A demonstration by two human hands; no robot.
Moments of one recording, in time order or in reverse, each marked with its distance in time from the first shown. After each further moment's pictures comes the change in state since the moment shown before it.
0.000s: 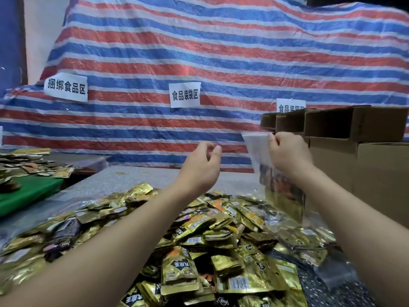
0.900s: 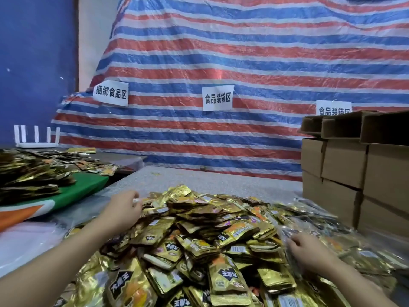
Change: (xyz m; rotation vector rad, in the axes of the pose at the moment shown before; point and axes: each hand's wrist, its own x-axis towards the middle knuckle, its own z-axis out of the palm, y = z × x) left_hand -0.057 -0.217 -0.181 0.729 0.056 -0.418; right_hand -0.133 0.063 0.136 -0.056 -0.805 0.146
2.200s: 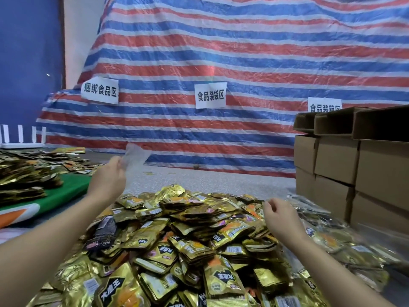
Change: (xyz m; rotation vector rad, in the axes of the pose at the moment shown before) left_hand 0.059 0.006 -0.026 -0.128 0.335 0.047; right_hand 0.001 -0.086 -0.021 0.406 0.375 -0.048
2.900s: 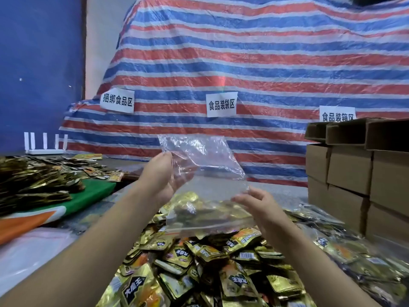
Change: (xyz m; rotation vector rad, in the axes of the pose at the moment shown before) left_hand -0.061 0.155 -0.079 -1.386 -0.318 -0.566; right_hand -0.042 -0.110 -0.011 0.778 -0.413 -0.076
